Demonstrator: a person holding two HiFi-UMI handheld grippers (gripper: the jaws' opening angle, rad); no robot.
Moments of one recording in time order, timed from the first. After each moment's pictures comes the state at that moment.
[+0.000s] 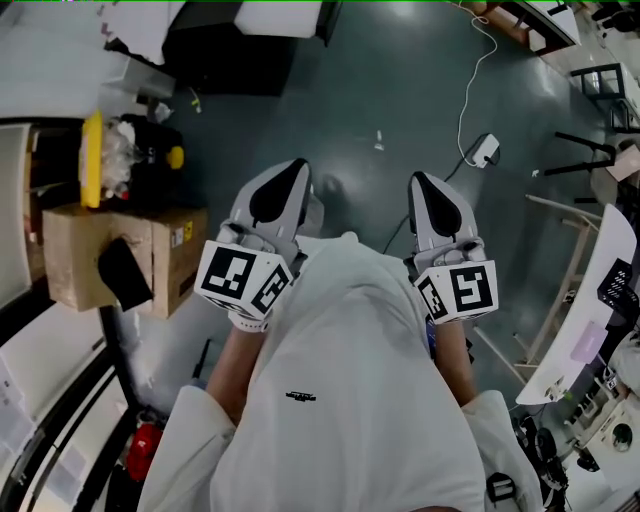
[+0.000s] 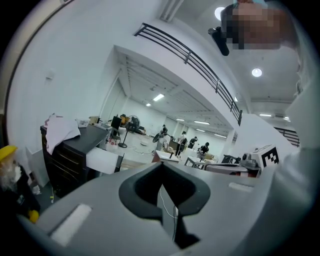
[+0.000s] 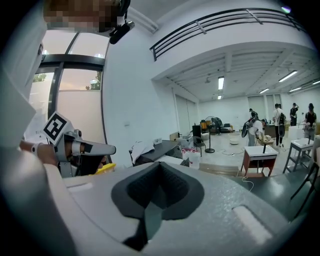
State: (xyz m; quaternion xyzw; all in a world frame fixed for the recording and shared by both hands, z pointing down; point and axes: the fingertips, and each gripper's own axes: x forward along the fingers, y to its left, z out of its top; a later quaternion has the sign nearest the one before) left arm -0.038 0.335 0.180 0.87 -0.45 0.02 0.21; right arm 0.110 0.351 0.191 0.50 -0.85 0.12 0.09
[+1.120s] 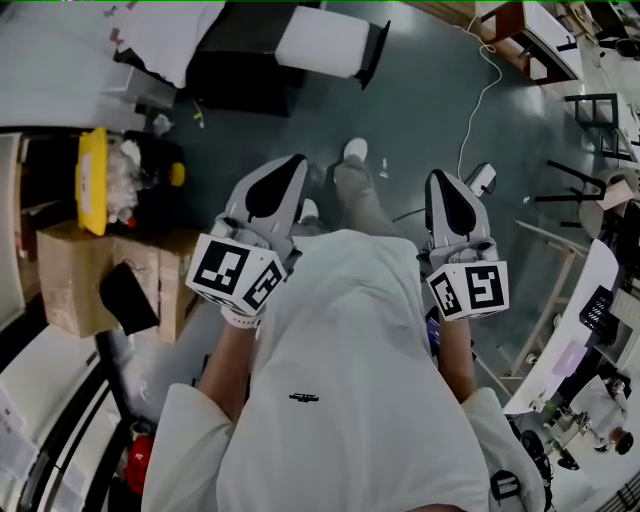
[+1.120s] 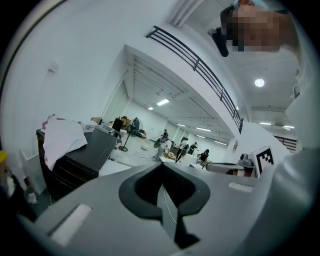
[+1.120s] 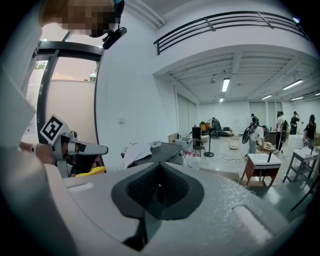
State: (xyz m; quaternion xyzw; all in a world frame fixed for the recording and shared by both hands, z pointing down) left arm -0.146 0.206 0.180 0.87 -0.44 -0.02 0.22; right arm 0.032 0.214 0.177 0.52 -0.84 0.10 0.11
